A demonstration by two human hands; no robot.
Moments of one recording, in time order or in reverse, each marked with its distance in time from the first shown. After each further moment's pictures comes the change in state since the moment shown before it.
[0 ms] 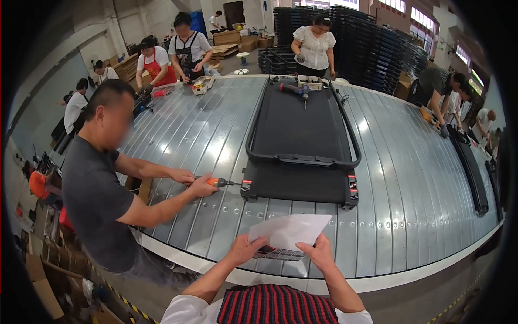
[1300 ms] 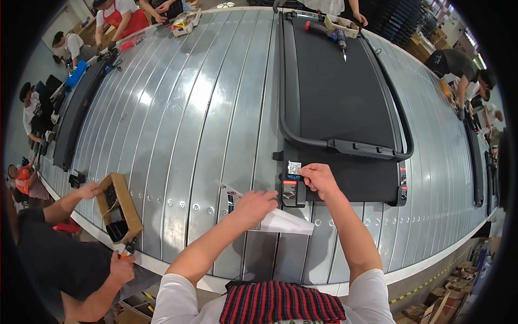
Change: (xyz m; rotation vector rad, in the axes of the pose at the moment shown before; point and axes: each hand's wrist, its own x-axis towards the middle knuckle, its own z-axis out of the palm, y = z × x) left_hand 0.138 -0.045 -0.127 0.973 -0.372 0.512; right_hand 0.225 0.038 0.105 0.017 0.030 0.651
